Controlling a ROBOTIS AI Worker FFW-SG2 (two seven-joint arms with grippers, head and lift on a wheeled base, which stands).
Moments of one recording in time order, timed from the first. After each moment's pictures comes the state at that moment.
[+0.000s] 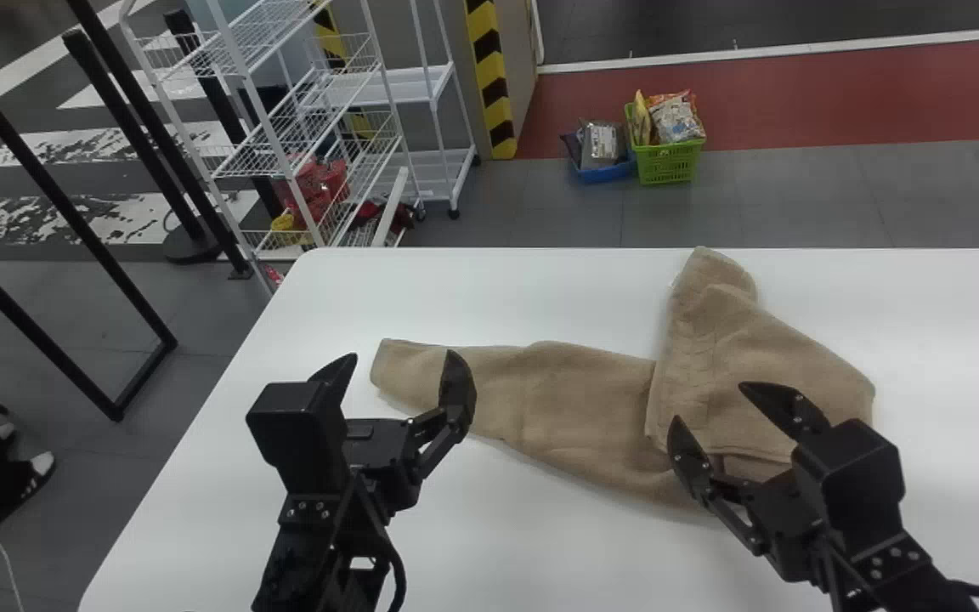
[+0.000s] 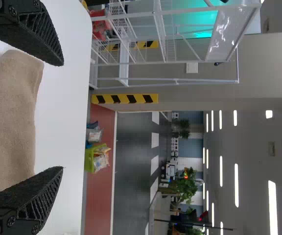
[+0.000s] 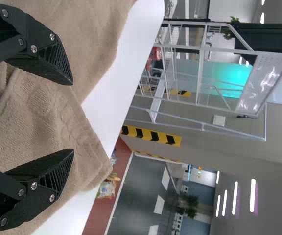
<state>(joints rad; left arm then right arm) 0.48 0.03 0.05 -2.17 0.03 0.24 0.08 0.28 0.00 0.27 -1.84 0.29 0.19 0.28</state>
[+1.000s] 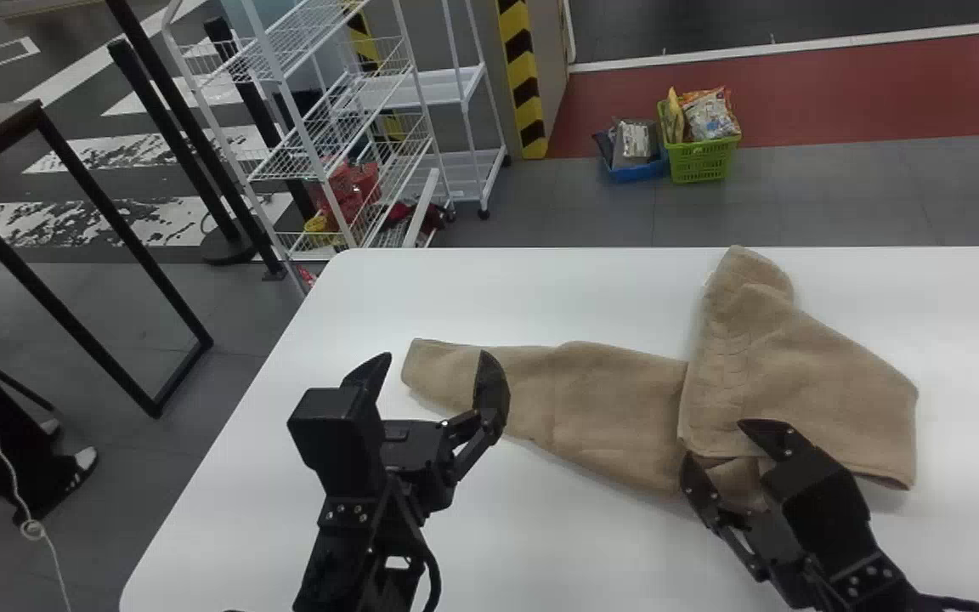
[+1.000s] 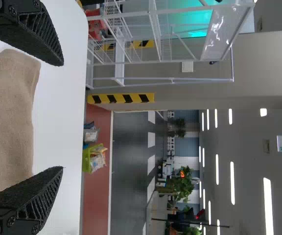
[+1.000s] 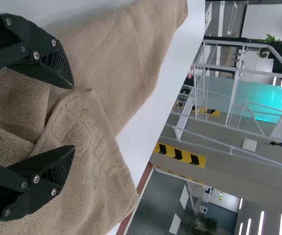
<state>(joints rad) 0.49 0.03 0.04 -2.15 0.02 0.19 0.08 0.23 0.00 0.33 -1.72 0.38 0.23 0.23</state>
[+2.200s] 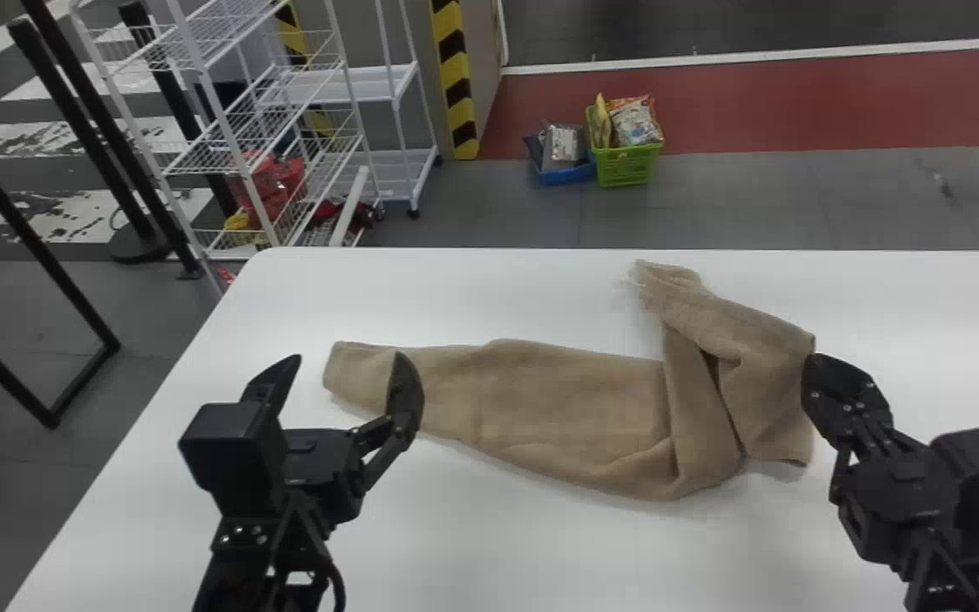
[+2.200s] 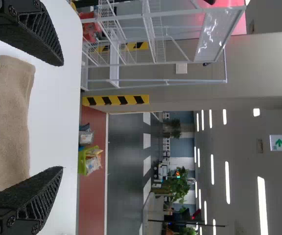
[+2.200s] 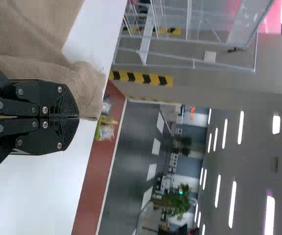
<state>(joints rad) 0.51 0.04 0.04 -2.16 0.02 0.14 0.09 0.39 0.00 0.04 -1.93 0.16 0.06 0.12</state>
